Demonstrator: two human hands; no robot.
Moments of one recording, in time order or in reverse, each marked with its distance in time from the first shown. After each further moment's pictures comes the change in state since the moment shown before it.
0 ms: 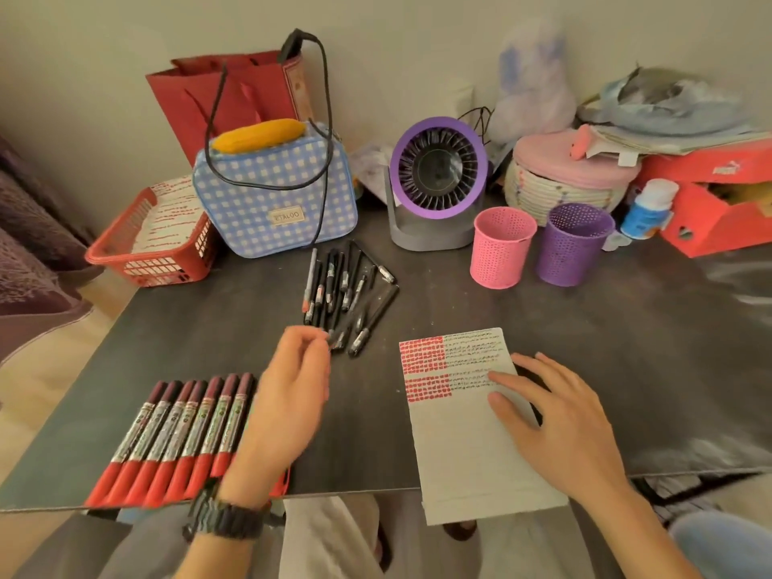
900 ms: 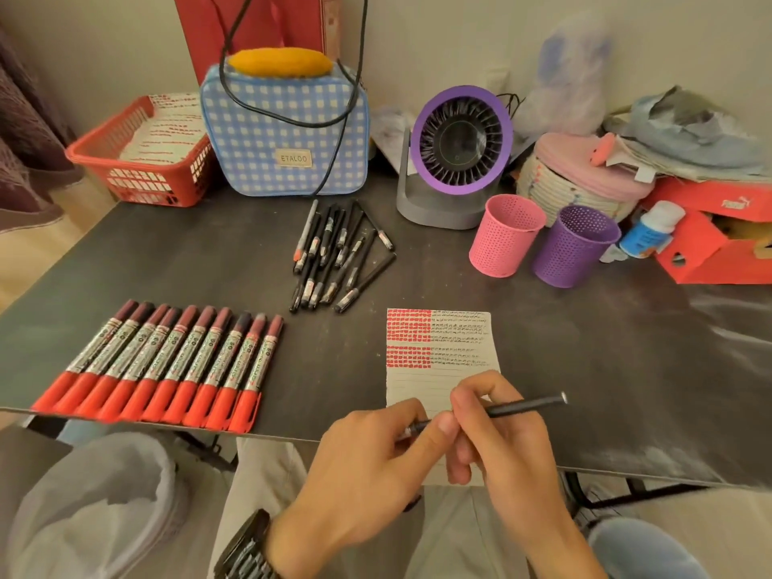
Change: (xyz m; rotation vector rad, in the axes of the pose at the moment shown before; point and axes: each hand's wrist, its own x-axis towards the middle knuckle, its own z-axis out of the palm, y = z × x) left_hand -0.102 0.026 0.060 0.174 -0.371 0.057; right_hand -0.041 -0.082 -0.036 1.122 -0.198 0.079
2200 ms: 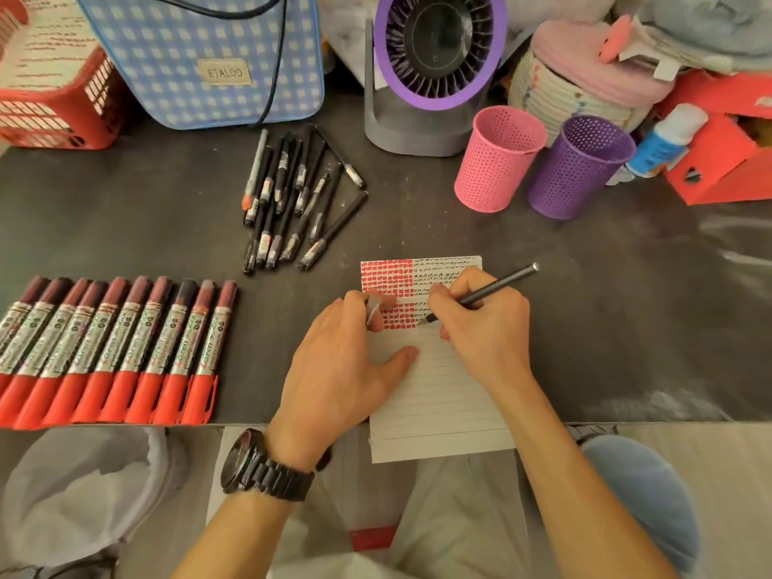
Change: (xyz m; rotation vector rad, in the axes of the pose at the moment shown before) left_hand 0.068 -0.052 0.014 0.290 0.088 -0.029; right_hand 0.094 0.057 -0.020 -0.459 0.322 -0.030
